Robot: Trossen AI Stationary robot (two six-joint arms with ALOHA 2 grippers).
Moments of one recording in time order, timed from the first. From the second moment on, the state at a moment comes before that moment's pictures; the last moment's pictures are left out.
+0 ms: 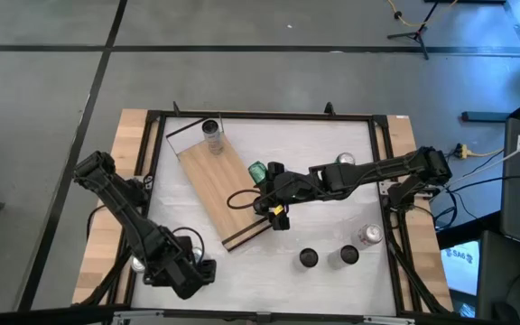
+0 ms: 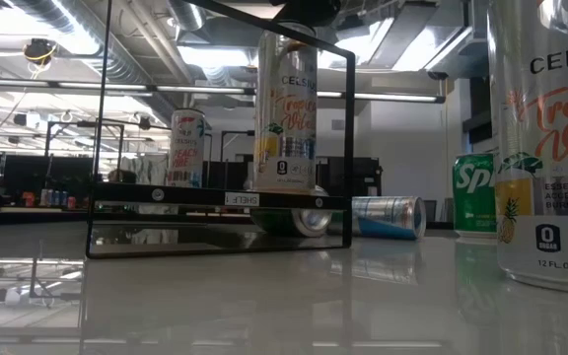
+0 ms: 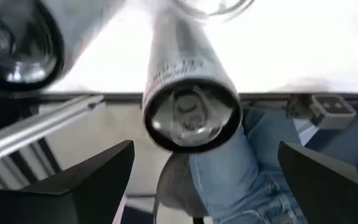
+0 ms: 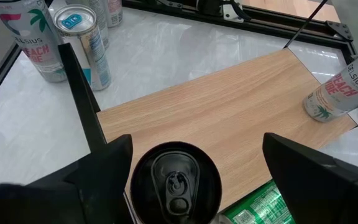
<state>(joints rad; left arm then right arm) -0.75 1.67 1.54 -1.09 0.12 -2.42 0.19 1.69 1.51 -0.50 0.14 -0.06</state>
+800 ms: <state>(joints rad) -0.76 1.74 1.49 -1.08 0.09 -2.34 0.19 1.69 1.51 -0.50 0.14 -0.06</state>
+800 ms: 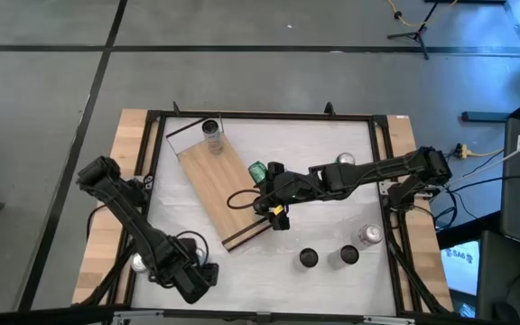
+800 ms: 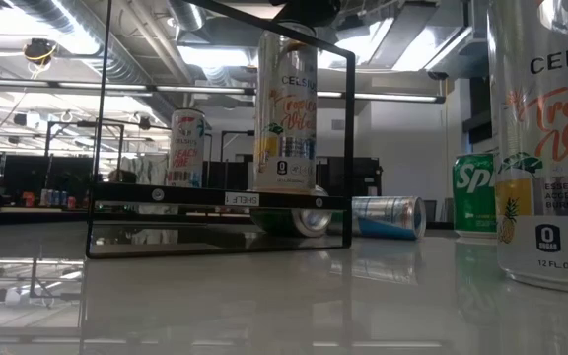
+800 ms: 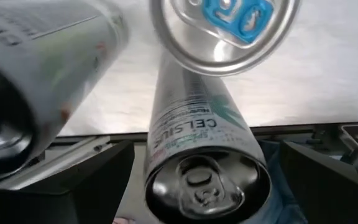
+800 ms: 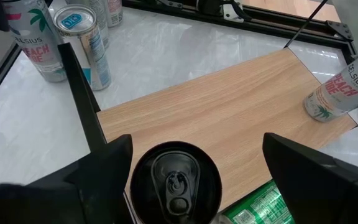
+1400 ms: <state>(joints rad) -0.76 1.76 1.49 -1.07 0.10 -2.32 0.19 1.69 1.51 -0.50 0.14 -0.06</state>
